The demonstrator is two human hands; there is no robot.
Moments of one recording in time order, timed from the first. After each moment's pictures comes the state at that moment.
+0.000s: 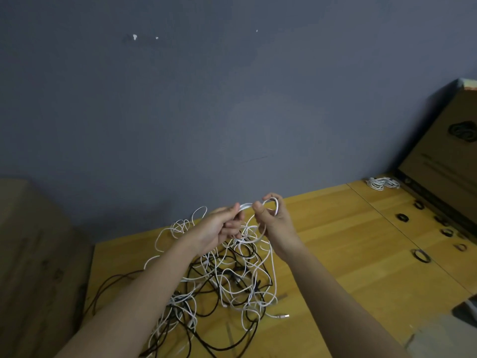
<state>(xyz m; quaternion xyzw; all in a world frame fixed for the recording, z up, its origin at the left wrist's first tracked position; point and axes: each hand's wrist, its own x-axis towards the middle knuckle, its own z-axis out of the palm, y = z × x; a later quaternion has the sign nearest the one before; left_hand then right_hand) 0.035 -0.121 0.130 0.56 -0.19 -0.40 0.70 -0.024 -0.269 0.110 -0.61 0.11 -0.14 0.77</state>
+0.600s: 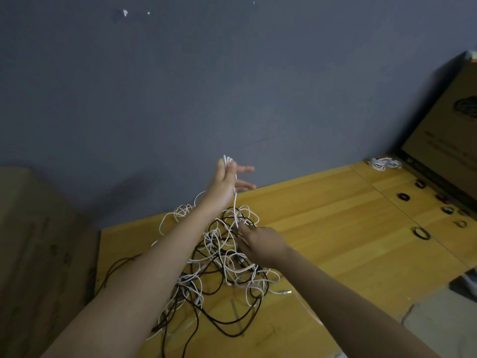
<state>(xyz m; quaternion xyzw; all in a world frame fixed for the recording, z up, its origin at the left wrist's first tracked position) 0.046 -0.149 0.142 0.66 -0.21 -0.16 0.71 -0.051 -0.248 0.059 -0.99 -0.09 -0.01 0.07</state>
